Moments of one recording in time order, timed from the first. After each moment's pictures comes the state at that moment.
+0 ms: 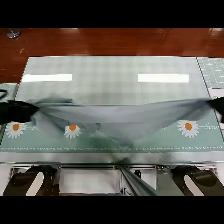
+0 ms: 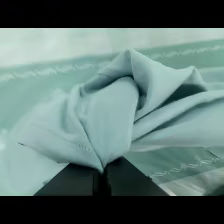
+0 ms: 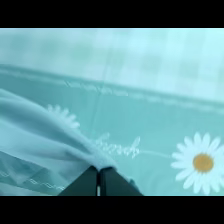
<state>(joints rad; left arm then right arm) 0.09 -0.59 0.88 1.16 -1.36 -1.38 0.11 -0.61 1.19 -1.43 1.54 1.61</state>
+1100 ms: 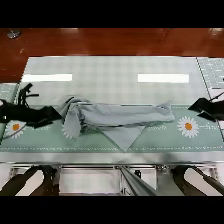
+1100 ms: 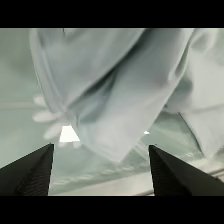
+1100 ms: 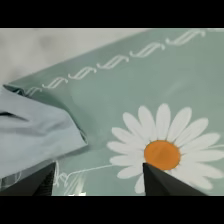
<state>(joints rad) 0.27 -0.98 0.68 0.99 -1.32 -1.34 -0.53 -1.10 0.86 -1.19 1.24 1.39</state>
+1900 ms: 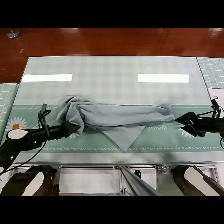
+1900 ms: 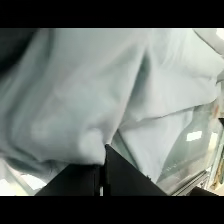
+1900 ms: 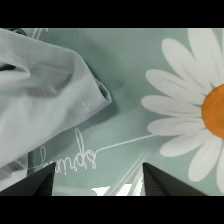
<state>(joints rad) 0.09 -0.82 0.19 0.38 -0.91 -1.05 -0.64 -1.05 0.53 -0.93 1.16 1.24</state>
